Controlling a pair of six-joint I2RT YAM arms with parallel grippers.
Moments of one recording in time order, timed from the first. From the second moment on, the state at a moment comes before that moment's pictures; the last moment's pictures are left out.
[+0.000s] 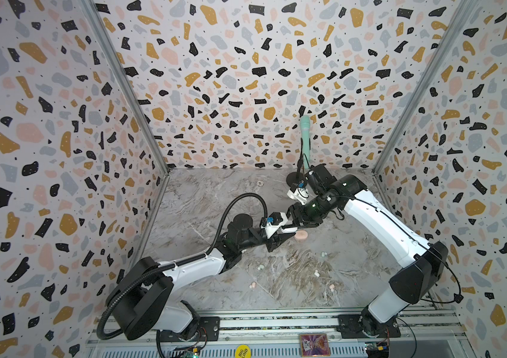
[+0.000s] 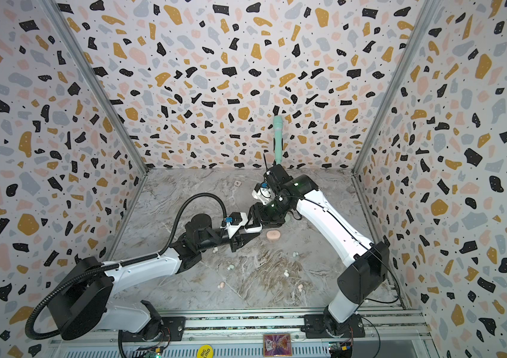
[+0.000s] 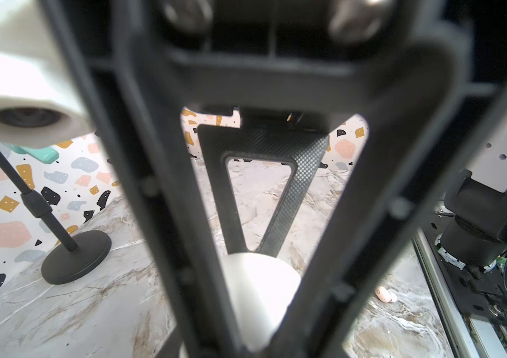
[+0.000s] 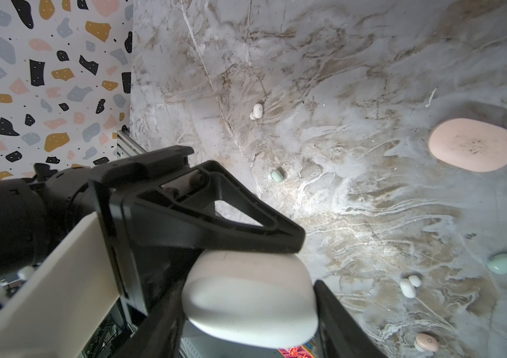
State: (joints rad) left arm -0.74 1.39 0.67 0.59 0.53 0.17; right arm 0.61 1.63 1.70 -1.24 -0.57 0.36
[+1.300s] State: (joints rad) left arm -0.74 1.40 0.72 0.45 0.54 0.29; right arm 0.57 1.63 1.66 -1.24 -0.63 0.33
